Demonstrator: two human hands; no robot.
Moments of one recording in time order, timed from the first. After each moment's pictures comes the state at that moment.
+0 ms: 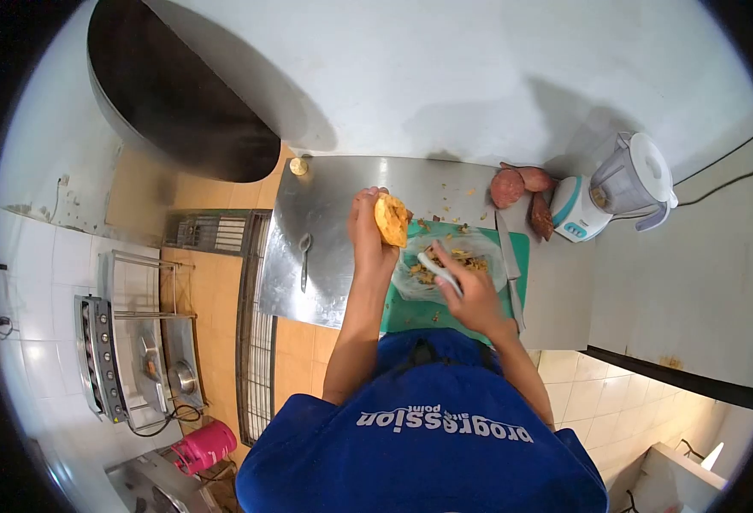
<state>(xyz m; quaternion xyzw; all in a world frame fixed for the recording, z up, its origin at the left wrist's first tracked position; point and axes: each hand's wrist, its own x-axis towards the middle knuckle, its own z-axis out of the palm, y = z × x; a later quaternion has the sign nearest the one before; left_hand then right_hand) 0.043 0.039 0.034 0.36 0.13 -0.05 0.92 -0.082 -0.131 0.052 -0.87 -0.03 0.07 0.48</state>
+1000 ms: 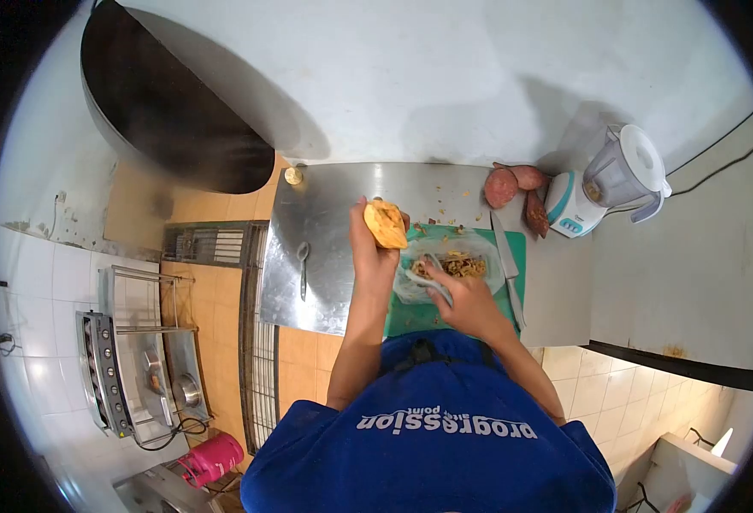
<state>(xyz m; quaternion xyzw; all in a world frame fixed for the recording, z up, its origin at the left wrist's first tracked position) 0.036 0.032 0.044 0.26 0.17 -0.09 0.95 -0.087 -0.125 0.030 -0.92 -0.12 -0.01 0.38</state>
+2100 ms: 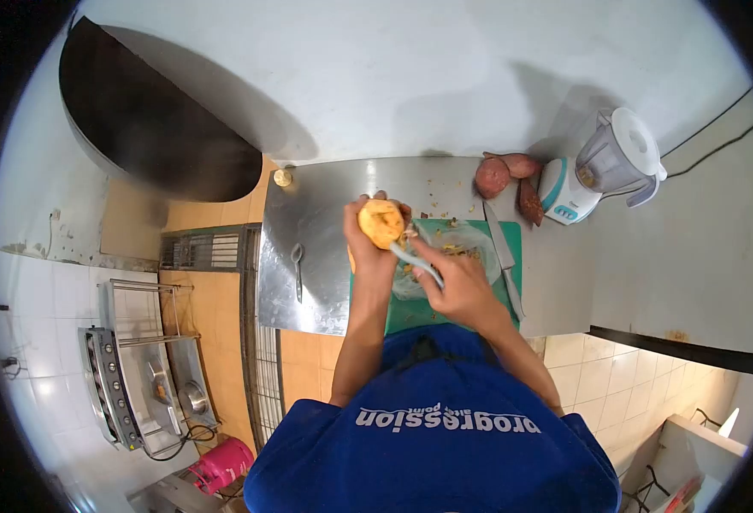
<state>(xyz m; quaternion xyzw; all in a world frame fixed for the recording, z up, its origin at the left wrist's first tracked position) 0.041 0.023 0.043 0.21 0.13 -0.13 0.96 -0.074 -0.120 0.079 -0.90 -0.05 -0.02 0.44</state>
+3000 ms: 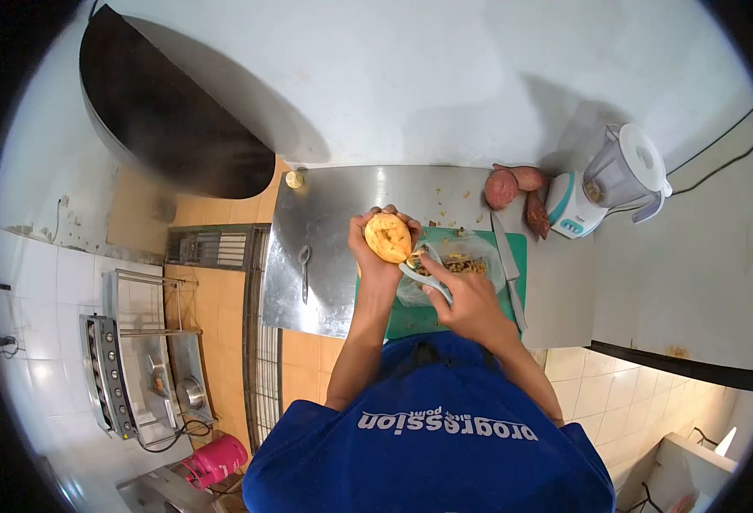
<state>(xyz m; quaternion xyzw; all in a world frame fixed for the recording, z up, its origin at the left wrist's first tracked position) 0.033 0.026 0.046 0.12 0.14 -0.12 0.97 -0.081 -0.121 0.069 -0.91 -0.10 -0.04 0.41</state>
